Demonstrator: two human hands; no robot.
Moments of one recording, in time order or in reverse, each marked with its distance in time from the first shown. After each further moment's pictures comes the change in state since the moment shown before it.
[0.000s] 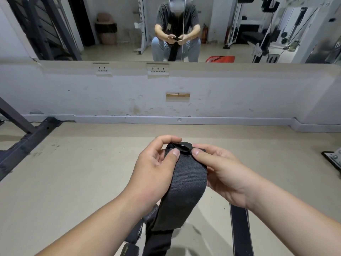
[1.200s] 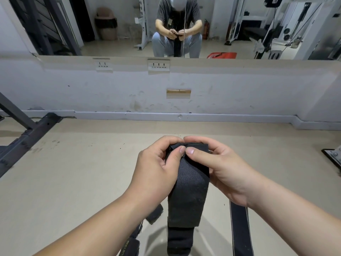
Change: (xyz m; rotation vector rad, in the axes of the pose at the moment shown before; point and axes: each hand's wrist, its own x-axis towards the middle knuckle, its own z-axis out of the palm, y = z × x) left_hand 0.000 -0.013 -0.001 0.218 0.041 0.203; right_hand -0.007 0.001 0.003 -0.071 -0.021 -0.073
